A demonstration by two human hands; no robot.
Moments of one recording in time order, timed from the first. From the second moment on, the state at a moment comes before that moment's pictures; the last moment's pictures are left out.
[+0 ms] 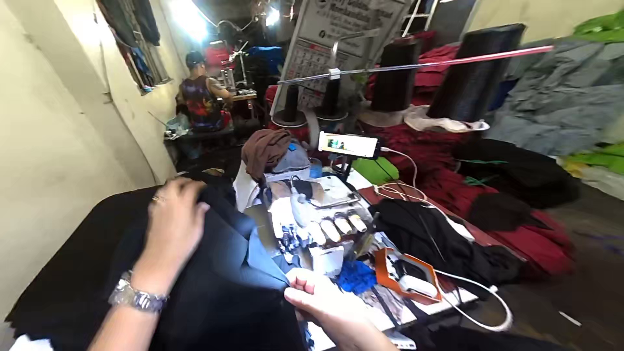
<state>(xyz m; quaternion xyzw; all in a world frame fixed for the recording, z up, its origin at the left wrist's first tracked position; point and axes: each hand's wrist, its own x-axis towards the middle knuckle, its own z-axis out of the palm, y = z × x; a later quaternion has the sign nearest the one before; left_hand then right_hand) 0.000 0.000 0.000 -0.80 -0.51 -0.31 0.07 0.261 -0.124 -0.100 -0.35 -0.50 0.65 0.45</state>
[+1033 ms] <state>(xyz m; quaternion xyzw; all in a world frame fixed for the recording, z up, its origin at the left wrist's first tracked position) 0.092 -0.110 -0.143 -0.86 -0.21 -0.43 -0.14 0.278 -0.125 -0.134 -0.42 -0.36 0.69 0.46</state>
